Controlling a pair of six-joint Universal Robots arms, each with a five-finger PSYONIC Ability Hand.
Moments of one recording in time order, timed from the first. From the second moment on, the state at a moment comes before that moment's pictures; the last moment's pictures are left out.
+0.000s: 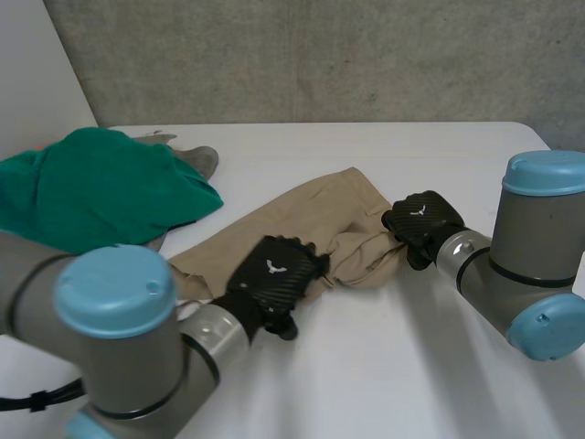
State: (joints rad) left arm 3.99 -1.98 -1.68 3.37 -1.42 3.38; right arm 1.96 -1.06 1.44 0.00 1.42 2.59; left_hand 0.46 0.45 0.45 0.45 0.28; right_hand 1.12 1.17 1.18 1.20 0.98
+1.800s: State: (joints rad) left arm 4.29 -2.02 -0.92 3.42 -1.54 3.09; right arm 1.99 -1.13 0.96 -0.44 1.45 2.59; left_hand 1.17 1.20 1.19 1.20 0.73; right_hand 1.12 1.17 1.19 1.20 0.98
